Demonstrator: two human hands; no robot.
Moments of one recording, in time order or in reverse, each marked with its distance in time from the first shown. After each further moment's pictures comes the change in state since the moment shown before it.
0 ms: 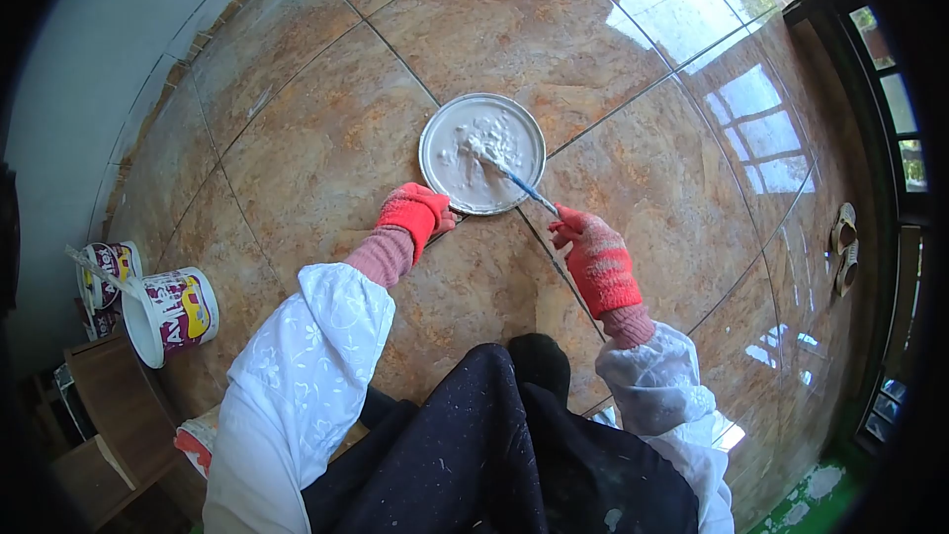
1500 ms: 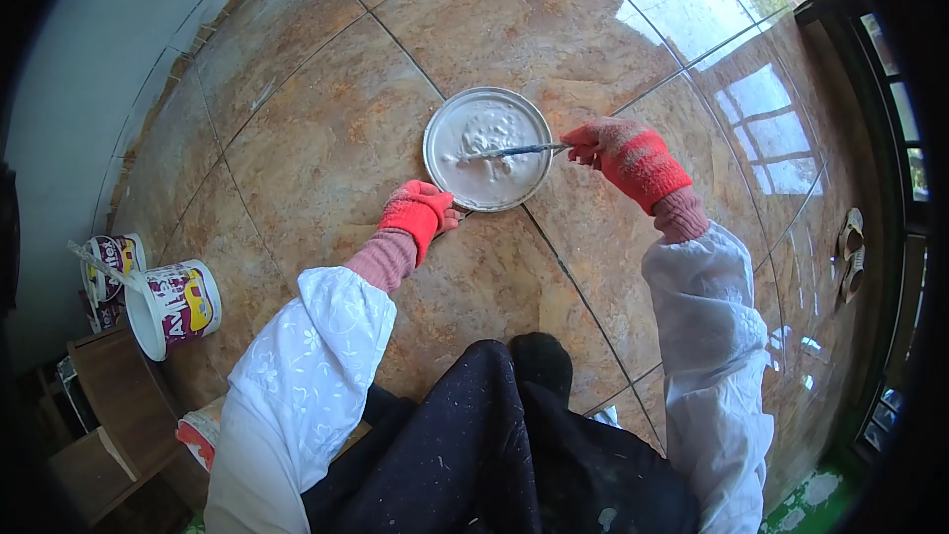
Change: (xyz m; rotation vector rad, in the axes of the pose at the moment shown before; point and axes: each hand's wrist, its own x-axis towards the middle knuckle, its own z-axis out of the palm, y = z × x) left_hand -0.020 0.024 -0.006 -1.474 0.215 -0.601; right_hand 0.084 -0.102 -0.026 -0.536 -0.339 -0.159
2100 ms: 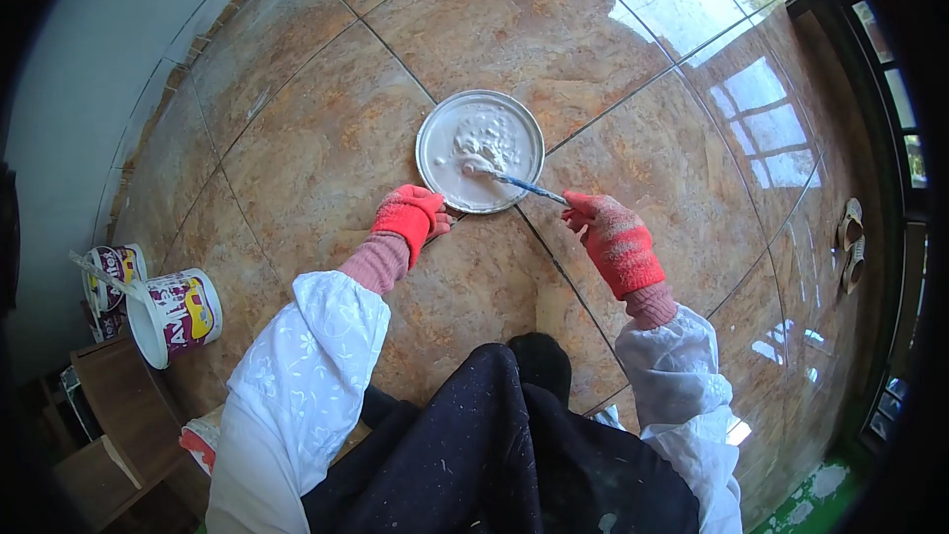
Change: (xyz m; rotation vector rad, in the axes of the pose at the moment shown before) left_hand 0.002 0.002 -0.003 -0.025 -0.018 -0.038; right_hand -0.074 0.046 0.066 0.094 0.234 0.030
